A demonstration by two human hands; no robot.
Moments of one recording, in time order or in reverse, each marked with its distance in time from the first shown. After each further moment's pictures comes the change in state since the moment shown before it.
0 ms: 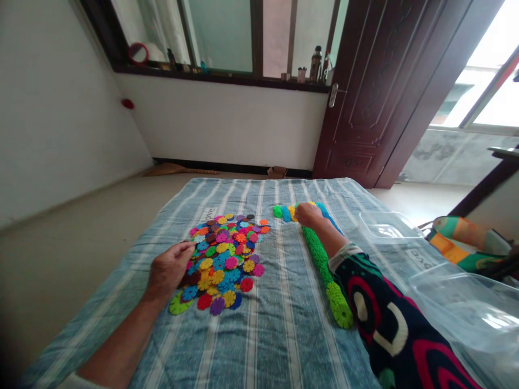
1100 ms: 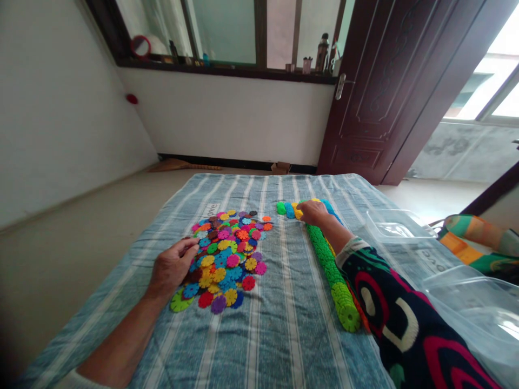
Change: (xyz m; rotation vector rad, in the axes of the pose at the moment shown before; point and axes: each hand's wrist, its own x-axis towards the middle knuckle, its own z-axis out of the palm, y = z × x) left_hand 0.001 -0.011 0.007 0.047 -0.019 0.095; right_hand 0.015 0.014 0.022 -0.043 0.104 -0.089
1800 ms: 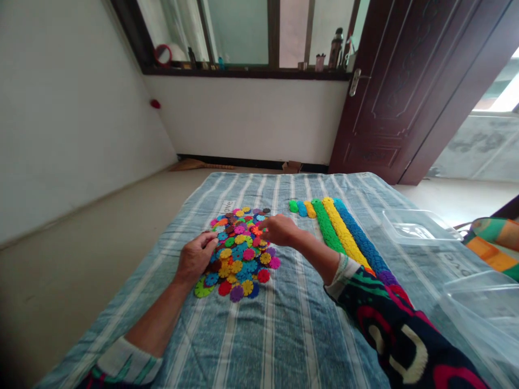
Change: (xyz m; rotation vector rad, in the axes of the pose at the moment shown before) left_hand -0.004 0.000 0.001 0.027 -0.007 0.039; right_hand -0.041 -0.130 -0.032 0.351 0.026 -0.409
